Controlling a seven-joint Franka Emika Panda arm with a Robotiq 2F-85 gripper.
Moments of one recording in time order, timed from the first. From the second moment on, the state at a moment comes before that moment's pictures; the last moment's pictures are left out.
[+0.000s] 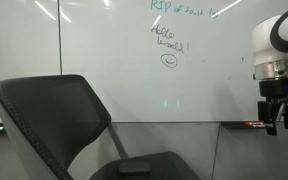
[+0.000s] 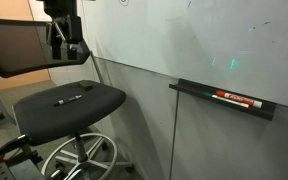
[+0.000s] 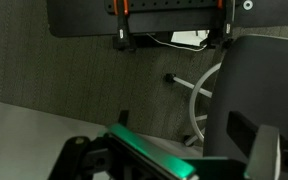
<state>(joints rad) 0.01 -0.45 0.09 -2.56 -0.07 1.91 0.12</state>
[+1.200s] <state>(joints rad) 0.15 -0.30 0.23 -2.62 -0.07 2.18 0.19</state>
